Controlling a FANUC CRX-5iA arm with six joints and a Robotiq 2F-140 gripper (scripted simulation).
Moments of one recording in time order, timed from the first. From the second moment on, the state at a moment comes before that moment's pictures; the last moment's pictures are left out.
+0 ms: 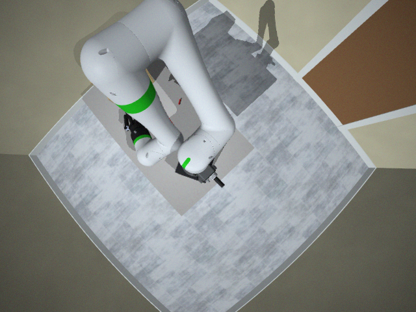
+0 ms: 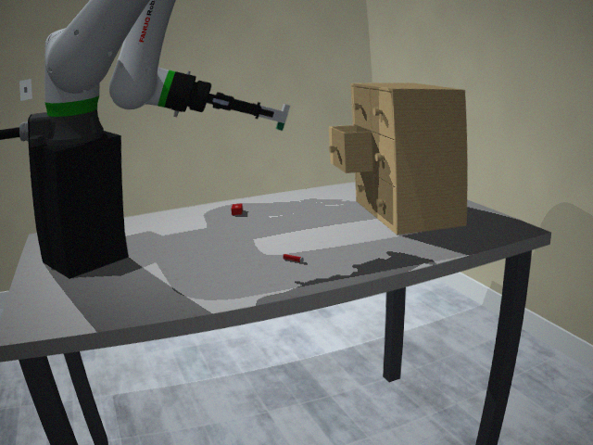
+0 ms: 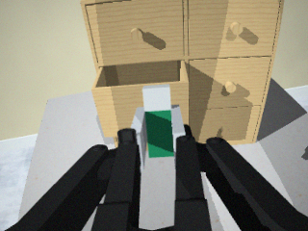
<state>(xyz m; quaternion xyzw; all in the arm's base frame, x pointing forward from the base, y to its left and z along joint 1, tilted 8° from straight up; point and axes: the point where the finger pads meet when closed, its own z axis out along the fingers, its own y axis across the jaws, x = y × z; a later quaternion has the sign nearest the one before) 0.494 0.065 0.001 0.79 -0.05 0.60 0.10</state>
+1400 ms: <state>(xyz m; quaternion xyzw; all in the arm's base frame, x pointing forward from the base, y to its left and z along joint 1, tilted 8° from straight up) 0.550 0.054 0.006 0.79 -0.05 0.60 0.10</state>
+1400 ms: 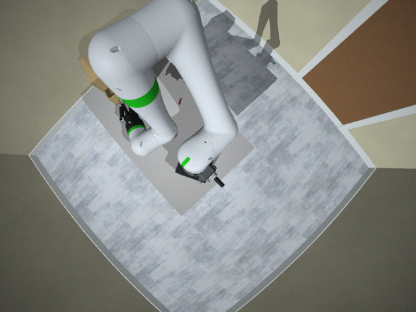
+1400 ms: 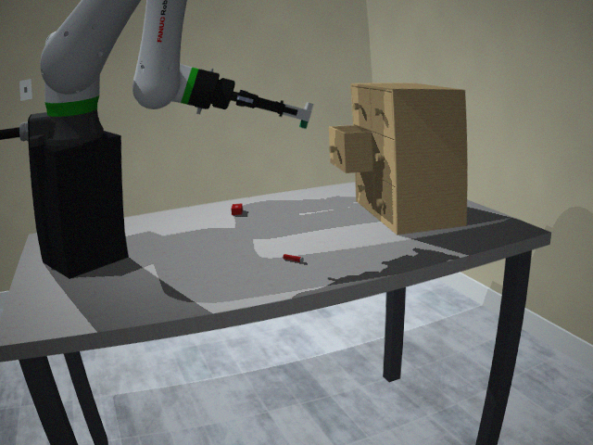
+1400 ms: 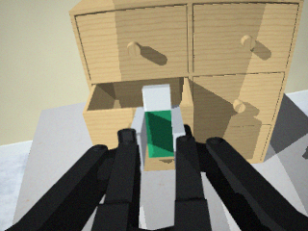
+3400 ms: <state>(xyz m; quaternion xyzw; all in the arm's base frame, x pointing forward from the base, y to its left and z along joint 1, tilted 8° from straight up) 0.665 0.031 0.016 0.79 -0.05 0.60 0.10</state>
